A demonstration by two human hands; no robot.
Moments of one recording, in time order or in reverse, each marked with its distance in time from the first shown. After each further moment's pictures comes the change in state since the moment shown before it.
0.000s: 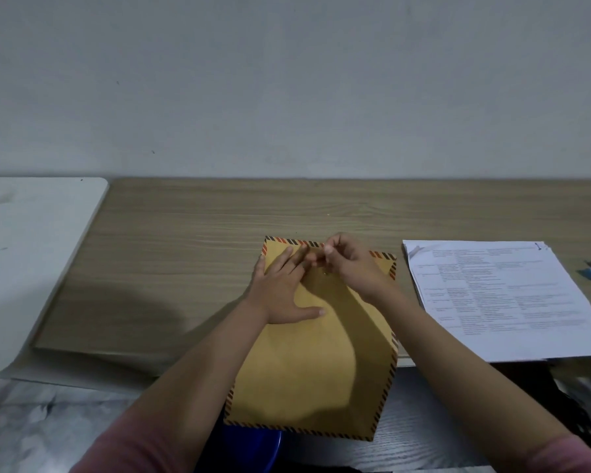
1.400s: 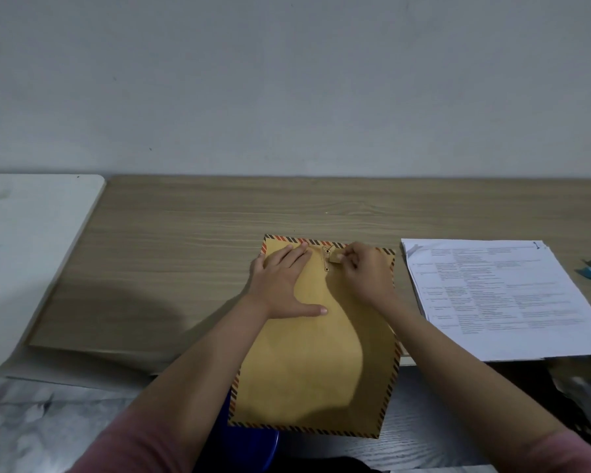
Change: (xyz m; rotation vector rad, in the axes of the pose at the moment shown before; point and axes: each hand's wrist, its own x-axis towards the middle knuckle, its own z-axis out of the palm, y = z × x) left_hand 0.001 -0.002 -0.002 -0.005 0.077 -0.051; right_hand 0.004 0.025 -0.013 -0.760 0.322 -0.069
